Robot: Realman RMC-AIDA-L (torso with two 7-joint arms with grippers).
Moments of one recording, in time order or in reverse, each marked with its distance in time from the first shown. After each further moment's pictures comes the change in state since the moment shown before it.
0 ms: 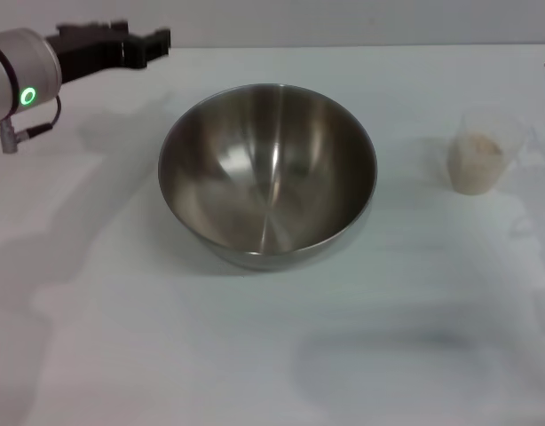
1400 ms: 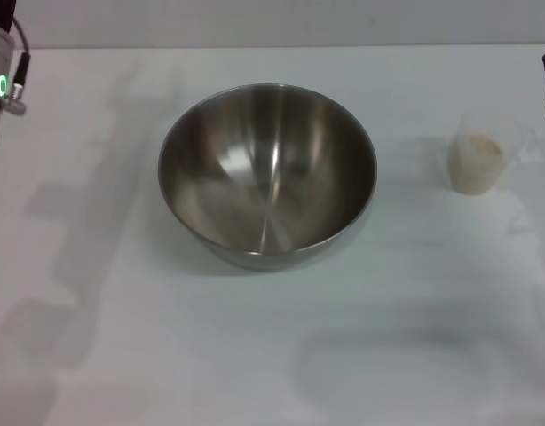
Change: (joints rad) left arm 0.047 0.008 0.413 0.395 0.447 1.561 -0.769; right arm 0.014 0.000 0.001 -0.006 0.000 0.001 0.000
